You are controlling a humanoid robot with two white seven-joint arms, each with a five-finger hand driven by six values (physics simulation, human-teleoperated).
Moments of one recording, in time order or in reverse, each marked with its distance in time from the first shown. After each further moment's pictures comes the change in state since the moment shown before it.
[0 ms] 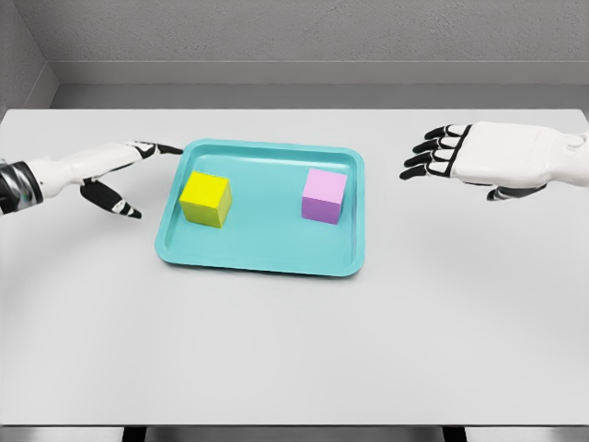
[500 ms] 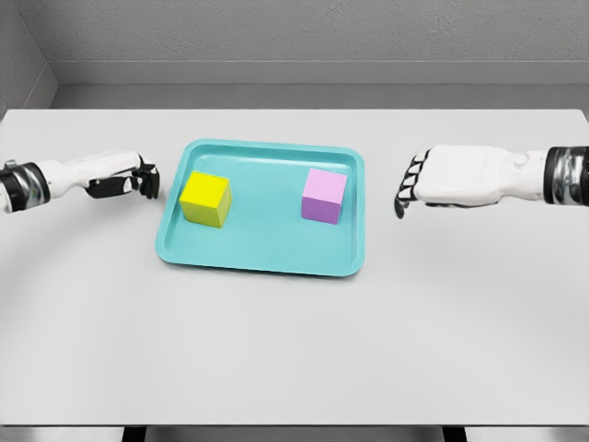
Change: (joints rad) left arm -0.087 -0.040 -0.092 0.164 -0.020 0.000 0.000; right arm -0.048 0.106 0.119 0.047 0.067 0.000 0.000
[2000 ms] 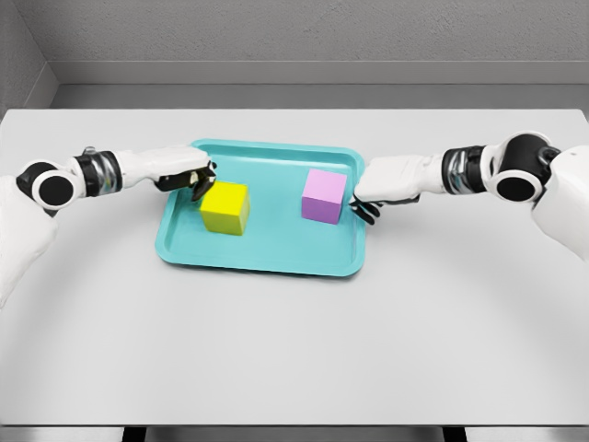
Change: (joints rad) left arm -0.063 -0.166 -0.047 -0.034 -0.141 0.003 0.000; right arm -0.147 0.333 0.218 0.437 0.124 0.000 0.000
